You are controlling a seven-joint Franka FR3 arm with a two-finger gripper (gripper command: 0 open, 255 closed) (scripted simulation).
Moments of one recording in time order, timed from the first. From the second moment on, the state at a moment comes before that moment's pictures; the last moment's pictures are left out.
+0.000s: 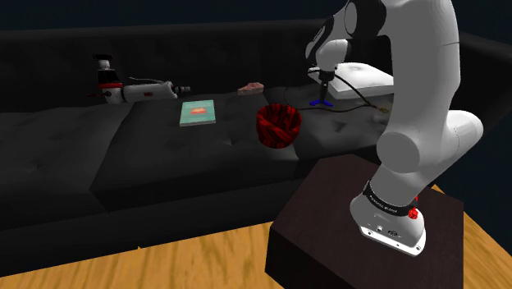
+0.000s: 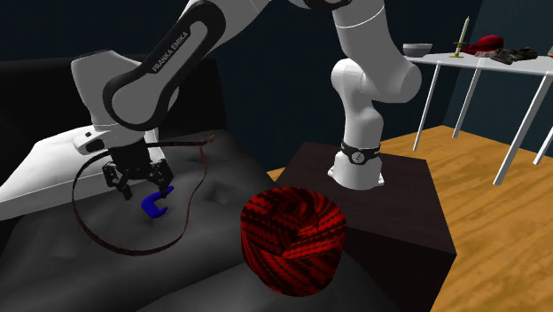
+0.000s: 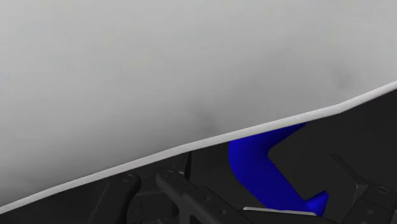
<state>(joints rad) -0.50 0.60 -0.39 -1.79 0.27 2.27 -1.40</state>
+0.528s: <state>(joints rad) -0.50 0.61 -0.39 -1.80 0.27 2.29 -1.41</state>
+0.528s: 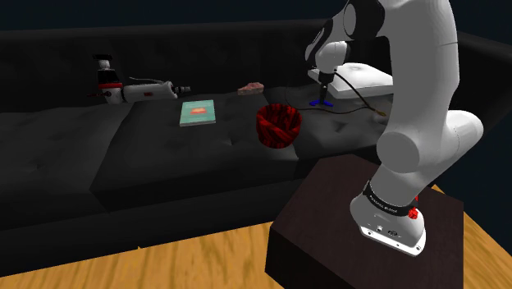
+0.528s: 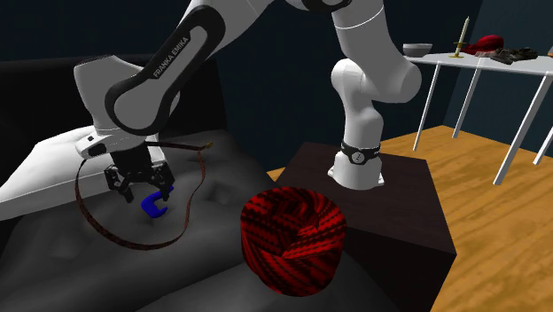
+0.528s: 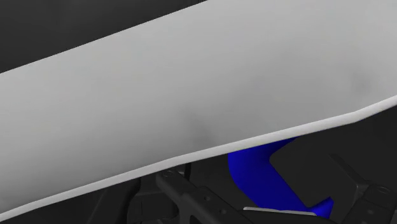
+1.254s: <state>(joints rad) -0.50 0.60 -0.39 -1.79 0.27 2.27 -1.41</state>
